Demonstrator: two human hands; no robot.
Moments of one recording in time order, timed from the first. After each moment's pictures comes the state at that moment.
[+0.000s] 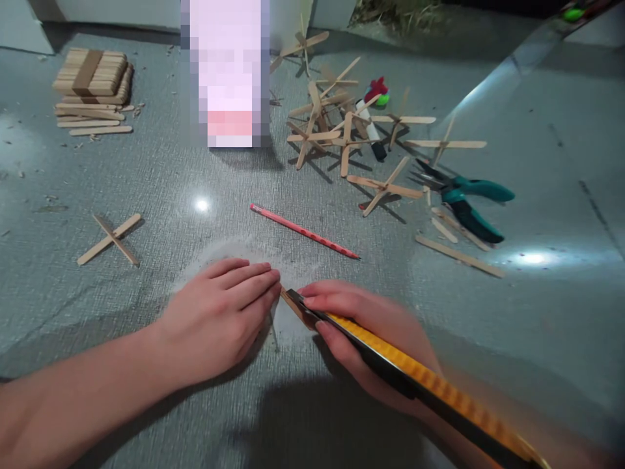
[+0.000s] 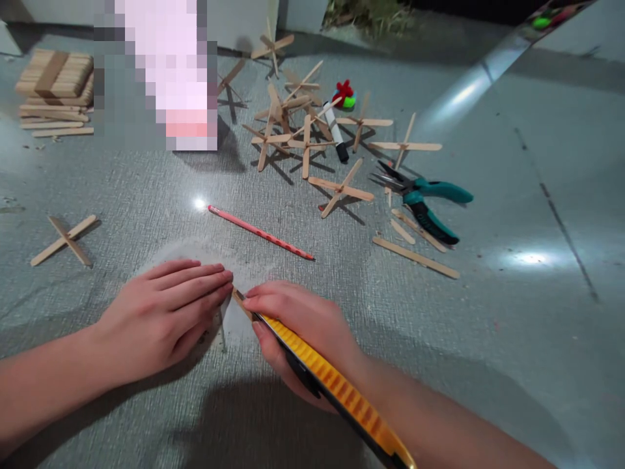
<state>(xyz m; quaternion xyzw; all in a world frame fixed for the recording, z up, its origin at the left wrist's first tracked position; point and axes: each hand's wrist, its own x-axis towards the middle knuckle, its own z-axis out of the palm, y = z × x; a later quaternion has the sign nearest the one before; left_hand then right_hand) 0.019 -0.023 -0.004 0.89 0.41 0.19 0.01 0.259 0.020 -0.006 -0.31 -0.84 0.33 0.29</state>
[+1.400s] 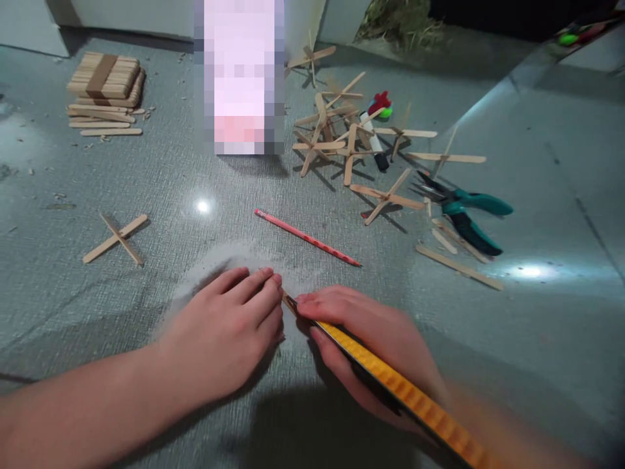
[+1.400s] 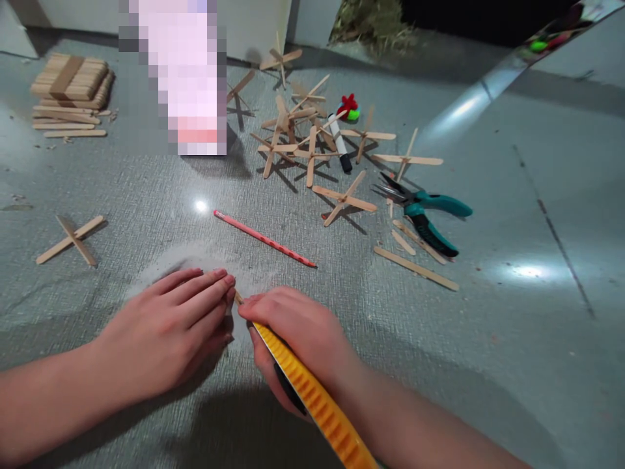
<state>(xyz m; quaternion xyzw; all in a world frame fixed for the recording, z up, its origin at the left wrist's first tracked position) 0.034 -0.038 -0.001 0.88 0.45 0.12 -0.02 0.252 0.023 0.006 -0.27 -0.86 0.34 0.27</state>
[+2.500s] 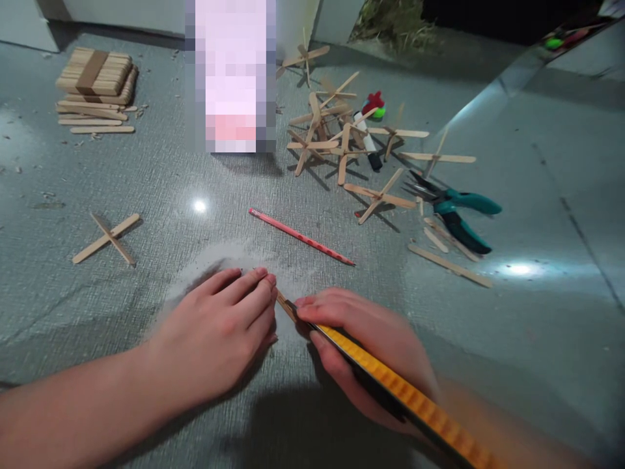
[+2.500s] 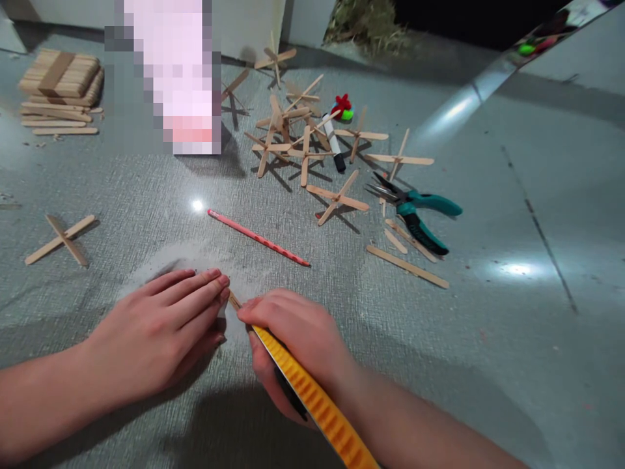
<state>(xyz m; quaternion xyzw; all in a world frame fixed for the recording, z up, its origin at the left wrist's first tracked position) 0.032 -0.038 -0.001 0.88 0.45 0.13 0.00 0.257 0.020 0.003 -0.27 -0.85 0.34 0.29</state>
